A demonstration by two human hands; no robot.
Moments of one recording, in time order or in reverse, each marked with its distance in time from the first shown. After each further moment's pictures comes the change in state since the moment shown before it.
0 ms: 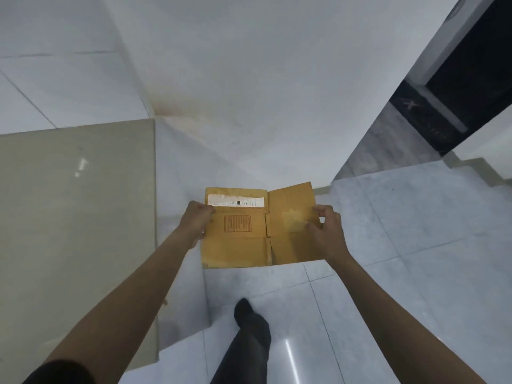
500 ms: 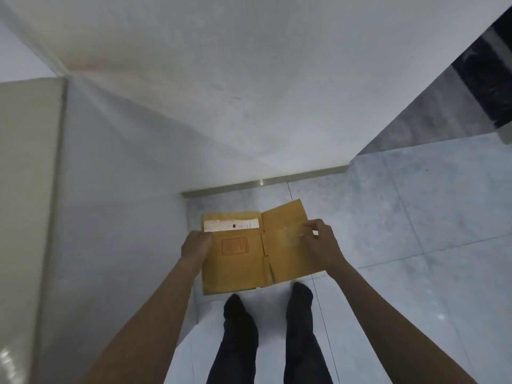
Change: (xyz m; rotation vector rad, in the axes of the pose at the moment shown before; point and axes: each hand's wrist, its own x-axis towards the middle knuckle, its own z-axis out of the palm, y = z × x) left_hand 0.164 -0.098 0.109 0.126 0.069 -0.301; right_hand 0.173 0.139 0.062 -0.117 -0.322 0.229
